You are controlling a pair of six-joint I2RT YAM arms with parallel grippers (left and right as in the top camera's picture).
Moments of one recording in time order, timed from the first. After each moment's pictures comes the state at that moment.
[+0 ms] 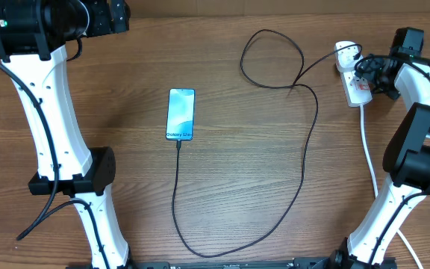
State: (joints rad) left arm 0.02 2.24 3.10 -1.69 0.13 -0.16; right arm -0.31 2.27 1.75 -0.57 0.04 0.33
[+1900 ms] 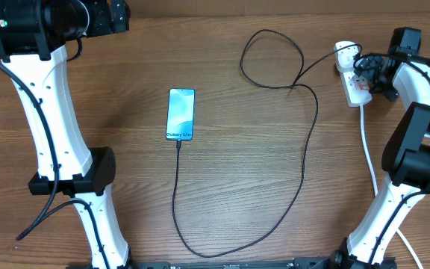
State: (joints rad) left arm 0.02 2.24 3.10 -1.69 0.13 -0.16; right arm -0.30 2.28 1.76 -0.59 0.06 0.41
